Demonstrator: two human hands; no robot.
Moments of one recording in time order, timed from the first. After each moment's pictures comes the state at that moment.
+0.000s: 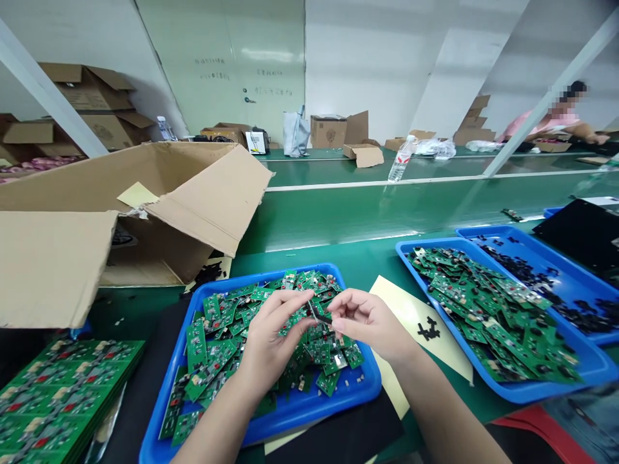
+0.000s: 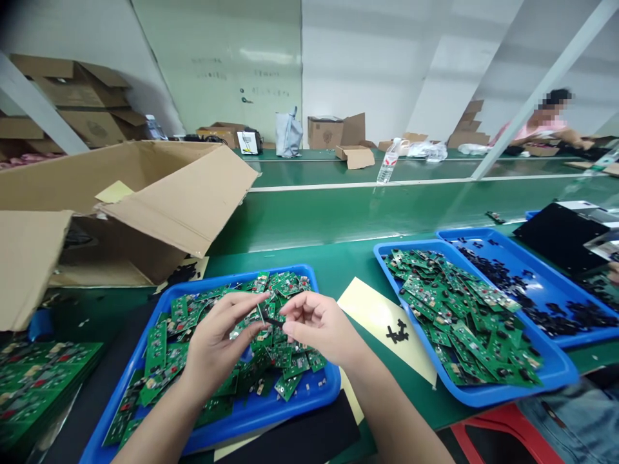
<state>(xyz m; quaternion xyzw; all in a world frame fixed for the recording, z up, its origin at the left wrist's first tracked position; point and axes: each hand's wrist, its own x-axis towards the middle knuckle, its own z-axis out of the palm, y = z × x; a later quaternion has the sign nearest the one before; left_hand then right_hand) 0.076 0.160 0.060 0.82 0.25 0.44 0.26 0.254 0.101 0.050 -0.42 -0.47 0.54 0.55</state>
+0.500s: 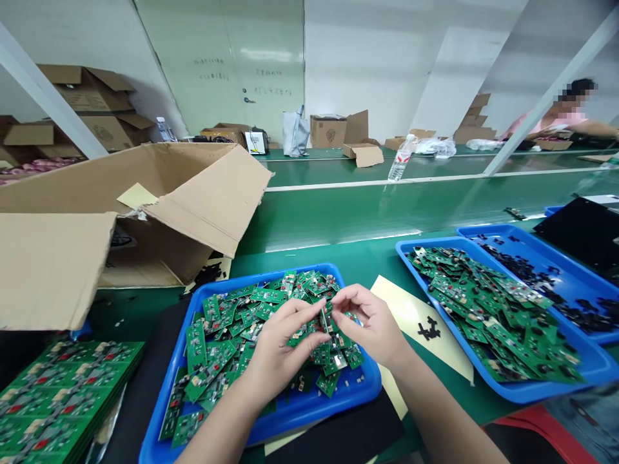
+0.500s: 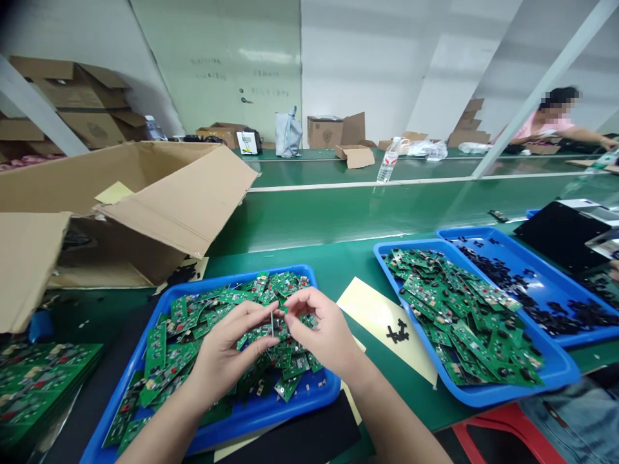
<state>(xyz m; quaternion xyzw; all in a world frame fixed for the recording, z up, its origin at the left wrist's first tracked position) 0.080 0.152 0.057 0.81 0.22 0.41 0.36 0.249 0.099 0.046 -0.48 -0.56 0.34 0.58</state>
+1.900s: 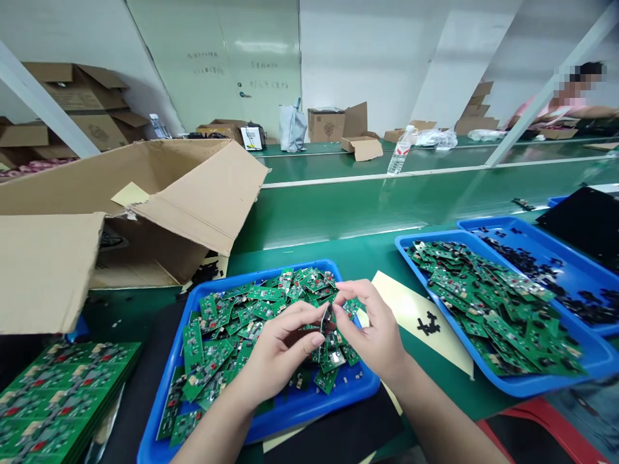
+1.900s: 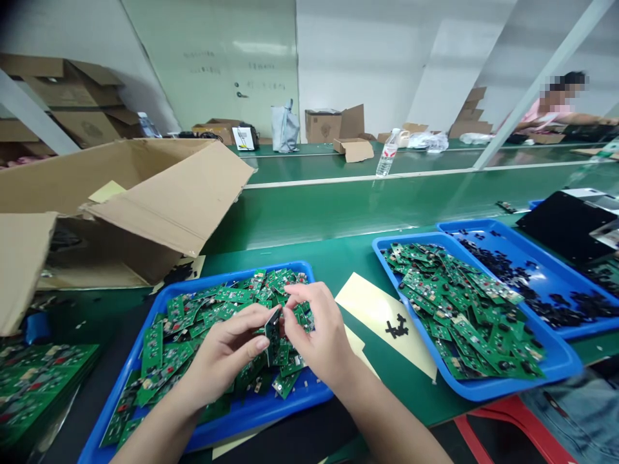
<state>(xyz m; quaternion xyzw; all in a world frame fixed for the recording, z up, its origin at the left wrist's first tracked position) 0.084 0.150 0.064 0.71 0.21 0.33 0.58 0.243 0.094 0.051 -0.51 -0.61 0.10 0.60</state>
